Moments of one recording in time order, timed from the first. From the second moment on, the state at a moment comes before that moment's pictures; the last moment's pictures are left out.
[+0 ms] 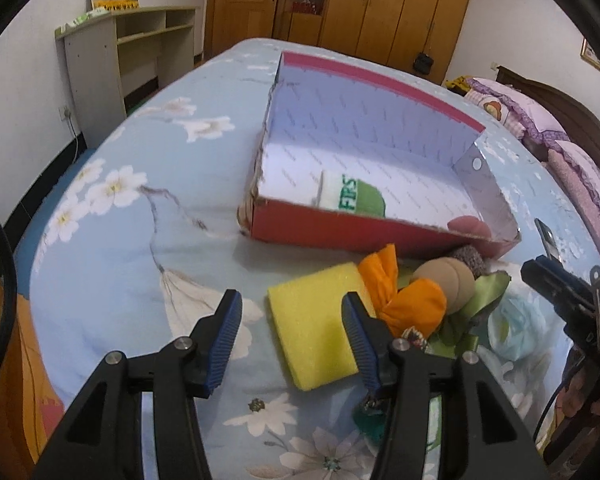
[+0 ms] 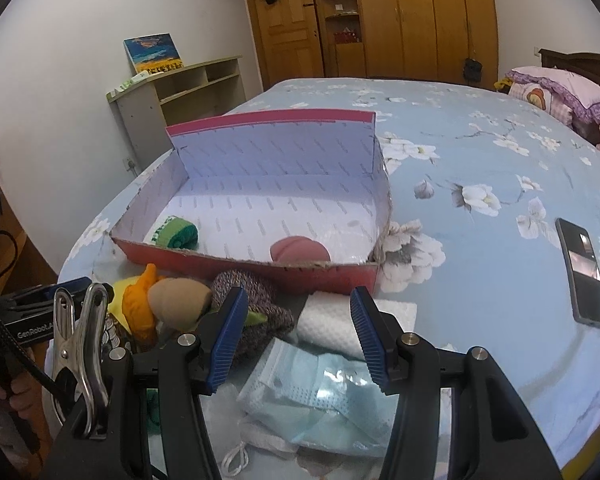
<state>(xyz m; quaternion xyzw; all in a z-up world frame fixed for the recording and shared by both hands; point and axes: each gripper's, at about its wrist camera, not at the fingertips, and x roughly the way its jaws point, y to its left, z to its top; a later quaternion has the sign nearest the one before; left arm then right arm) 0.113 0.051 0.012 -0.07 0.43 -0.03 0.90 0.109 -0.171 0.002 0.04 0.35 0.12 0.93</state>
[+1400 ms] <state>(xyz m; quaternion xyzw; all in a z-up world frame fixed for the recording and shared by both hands) 0.106 0.061 0.002 -0.15 0.42 -0.07 0.89 0.098 -0.145 -0.002 0.02 0.36 0.16 0.92</state>
